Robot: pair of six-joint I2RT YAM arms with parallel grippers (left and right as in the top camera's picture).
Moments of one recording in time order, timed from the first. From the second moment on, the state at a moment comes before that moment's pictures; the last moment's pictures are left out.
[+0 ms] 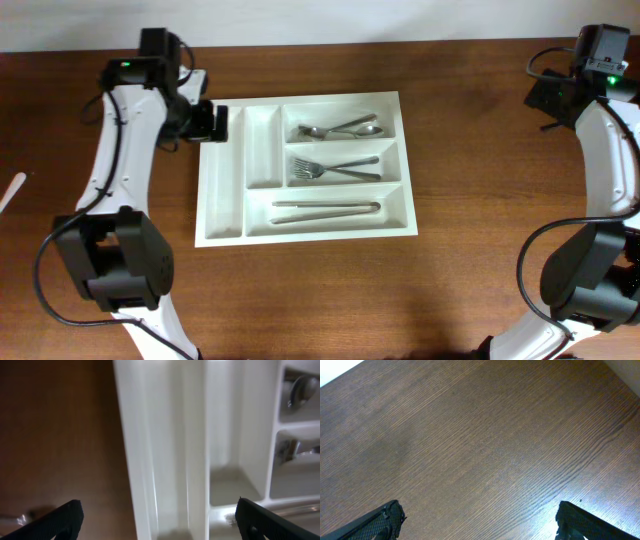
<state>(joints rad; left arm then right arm) 0.01 2.04 1.93 -1.25 0.10 0.04 -0.29 1.89 1.73 -0.78 0.25 0.38</state>
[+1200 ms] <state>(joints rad) 0.40 2.04 1.68 -0.87 -0.40 -0.17 -0.29 1.89 1.73 -0.78 0.25 0.38</state>
